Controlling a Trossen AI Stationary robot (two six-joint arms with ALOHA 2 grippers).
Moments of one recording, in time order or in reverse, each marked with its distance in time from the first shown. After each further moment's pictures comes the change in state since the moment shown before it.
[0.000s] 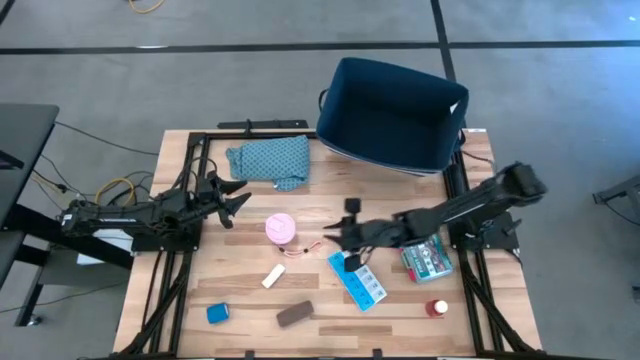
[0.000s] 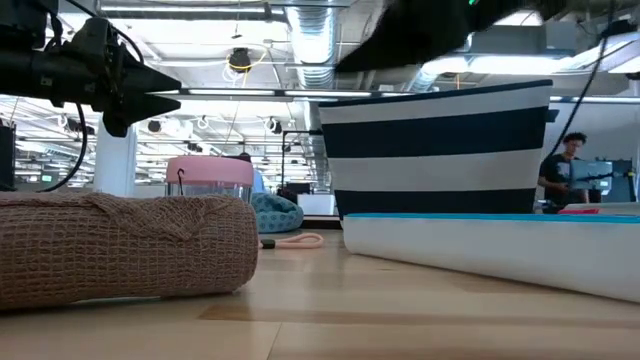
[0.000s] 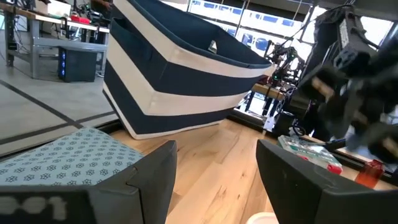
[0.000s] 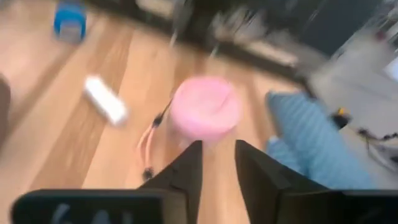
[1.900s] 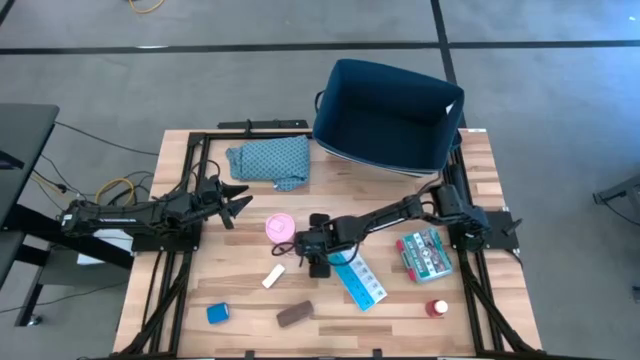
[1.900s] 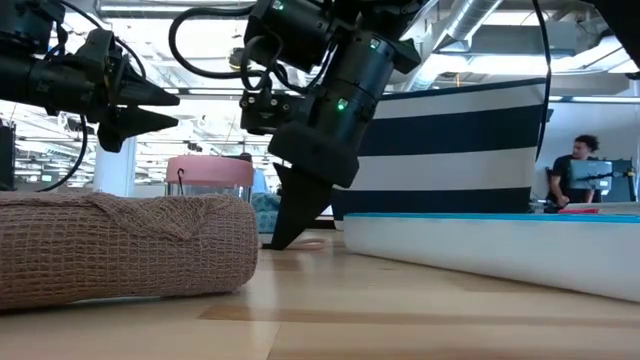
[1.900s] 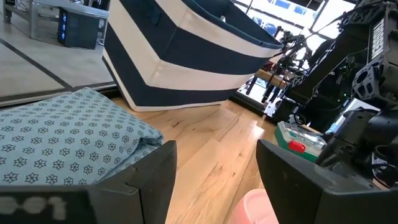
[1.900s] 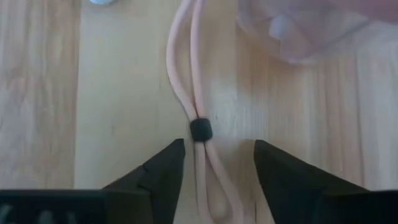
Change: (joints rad) left arm 0.000 -0.002 0.000 -0.112 0.005 -0.153; right arm -0.098 0.635 0.658 -0.734 -0.291 0.345
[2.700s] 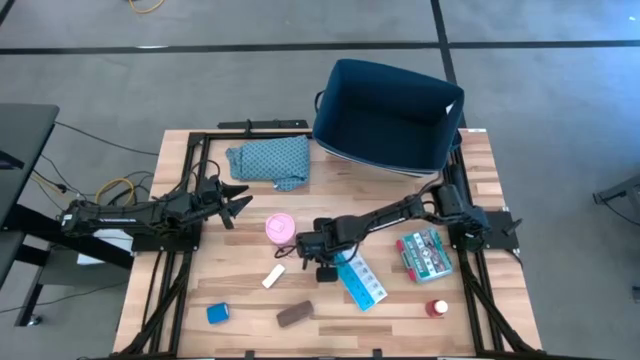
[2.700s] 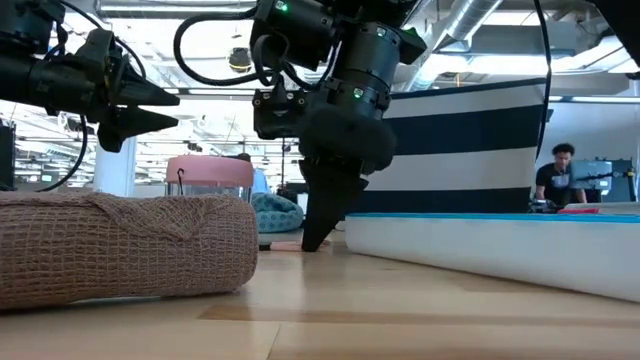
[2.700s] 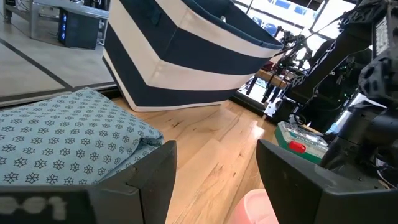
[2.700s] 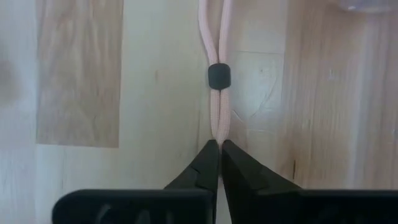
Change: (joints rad) left arm 0.000 0.000 0.000 0.000 -0.001 0.000; right arm 0.003 0.001 0.044 -0.132 -0.101 -0.011
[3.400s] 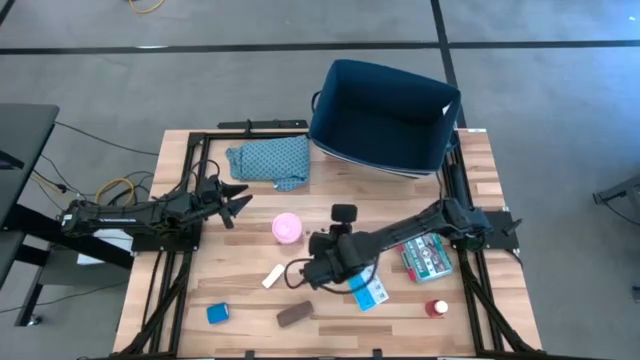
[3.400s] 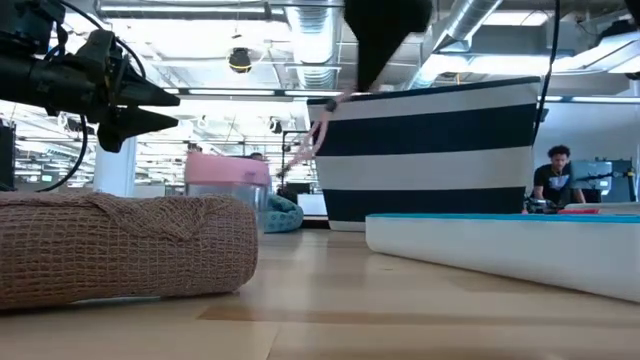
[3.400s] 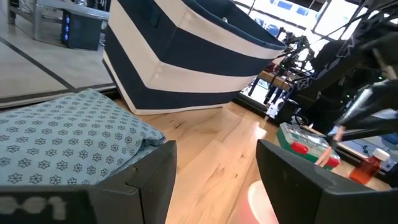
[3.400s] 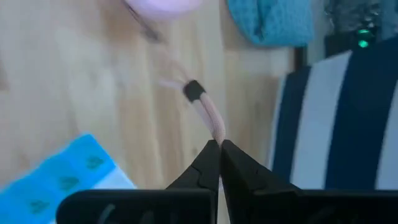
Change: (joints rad) left arm 0.000 0.000 0.000 0.000 -0.010 0.000; right arm 0.181 -0.011 0.542 -0.889 0.648 0.328
